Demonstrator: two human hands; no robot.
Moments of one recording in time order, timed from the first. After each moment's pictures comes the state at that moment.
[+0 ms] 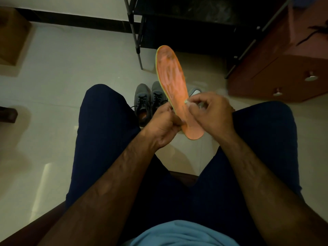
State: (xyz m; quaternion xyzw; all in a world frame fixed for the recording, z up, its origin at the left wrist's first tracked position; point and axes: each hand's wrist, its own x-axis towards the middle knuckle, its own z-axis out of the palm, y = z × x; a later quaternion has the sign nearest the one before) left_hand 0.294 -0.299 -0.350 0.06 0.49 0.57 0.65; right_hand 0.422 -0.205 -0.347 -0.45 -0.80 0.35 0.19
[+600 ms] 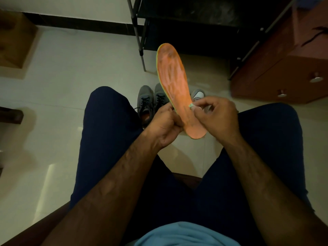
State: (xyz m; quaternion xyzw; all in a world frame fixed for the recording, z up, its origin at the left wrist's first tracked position) left_hand 0.289 -0.294 -0.343 0.04 0.50 0.58 0.65; right_hand 0.430 -0.205 -0.349 -0.47 -0.79 0.35 0.20
